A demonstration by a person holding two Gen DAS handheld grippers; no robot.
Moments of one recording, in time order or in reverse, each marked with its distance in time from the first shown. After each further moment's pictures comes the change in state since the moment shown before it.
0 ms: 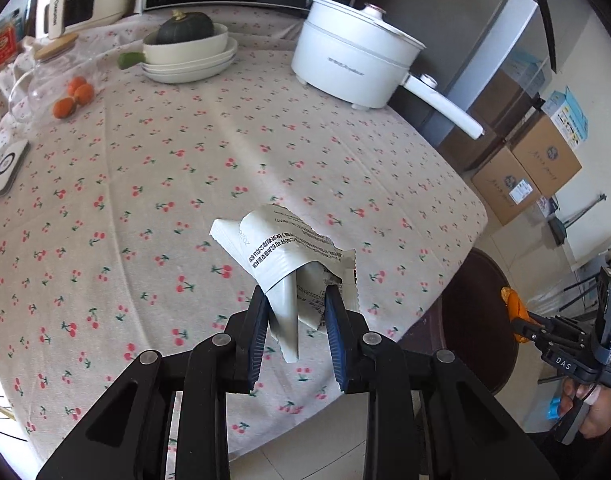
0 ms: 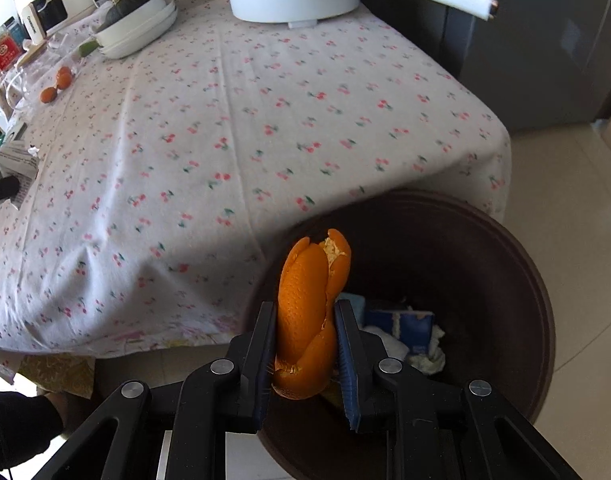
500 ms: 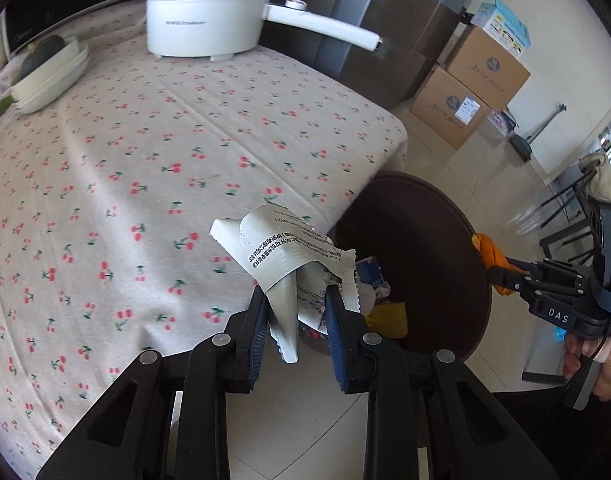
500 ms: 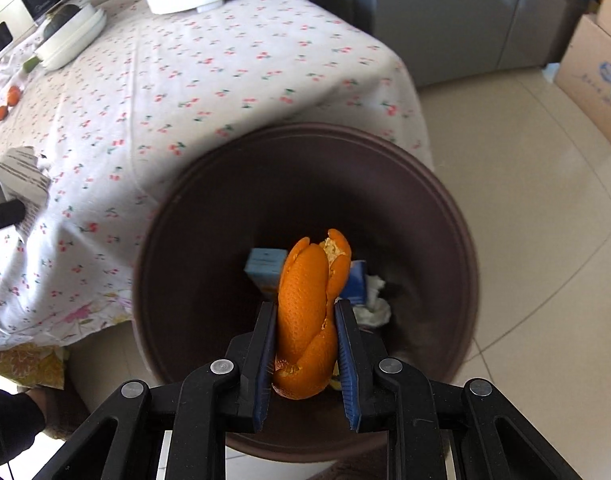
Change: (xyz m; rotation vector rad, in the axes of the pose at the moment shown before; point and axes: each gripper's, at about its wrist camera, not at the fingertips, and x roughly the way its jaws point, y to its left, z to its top) left arm 0.052 -0.136 -0.039 0.263 0.114 -0.112; right arm -0.013 -0.072 -0.048 0.130 0.026 -0.071
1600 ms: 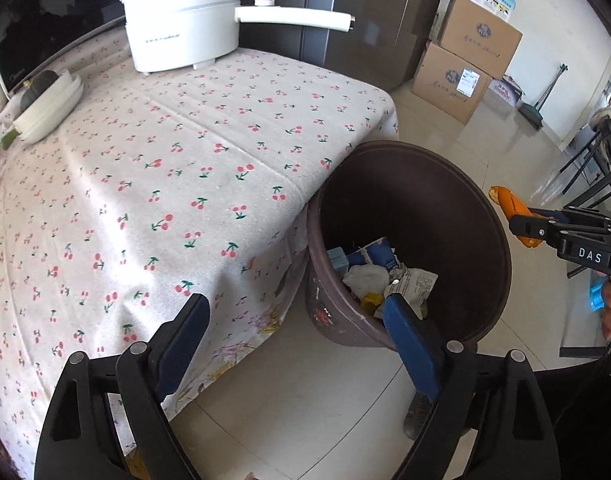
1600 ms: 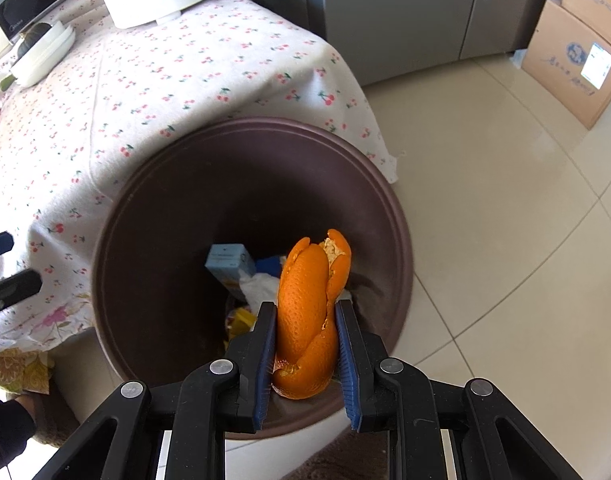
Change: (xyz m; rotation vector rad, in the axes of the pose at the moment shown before) left arm 0.005 -0.031 -0.031 0.108 -0.030 0.126; right arm -0.011 -0.031 -0.013 0.055 -0.017 -0.040
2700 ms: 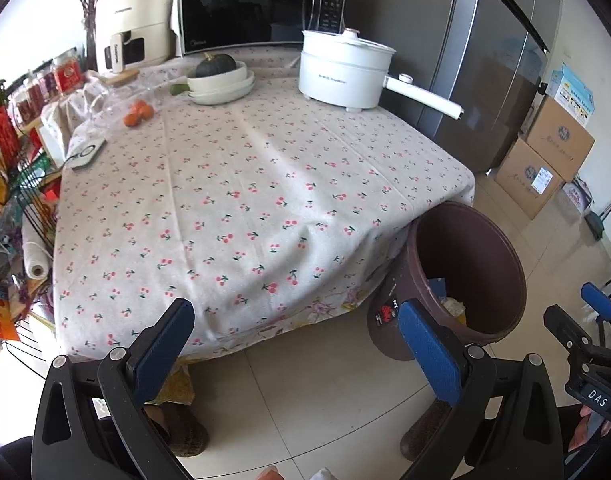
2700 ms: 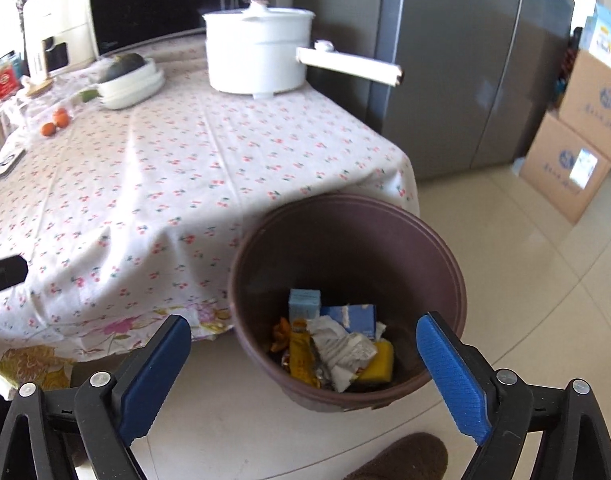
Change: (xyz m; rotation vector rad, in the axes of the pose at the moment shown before) left arm -0.139 0.057 -0.097 -0.355 -0.180 0.249; right arm -0.091 0.121 -0.072 -0.145 -0.321 -0.055
